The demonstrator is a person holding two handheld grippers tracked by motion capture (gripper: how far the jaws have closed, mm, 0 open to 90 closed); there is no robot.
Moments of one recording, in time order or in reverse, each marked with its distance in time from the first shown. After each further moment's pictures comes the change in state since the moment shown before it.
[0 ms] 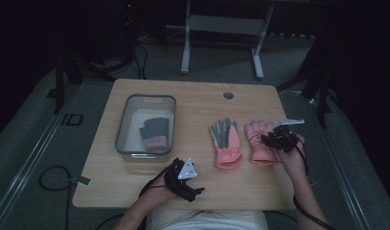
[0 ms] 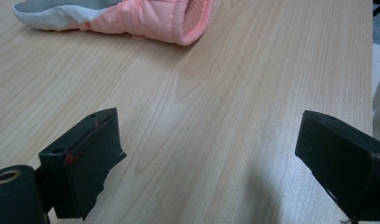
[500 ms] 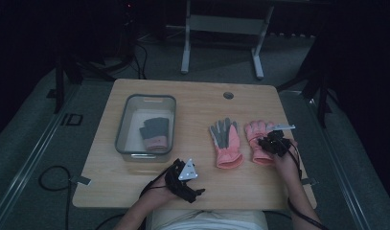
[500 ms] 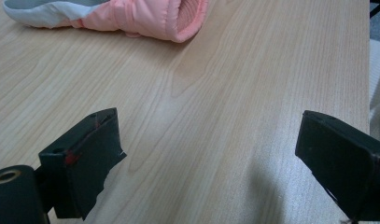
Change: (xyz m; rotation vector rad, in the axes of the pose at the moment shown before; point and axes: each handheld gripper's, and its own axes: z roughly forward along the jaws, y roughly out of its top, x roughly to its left) left arm -0.002 -0.001 0.003 0.003 -0.013 -0.003; right arm 0.002 -0.020 0.034 0.030 -0.047 -0.009
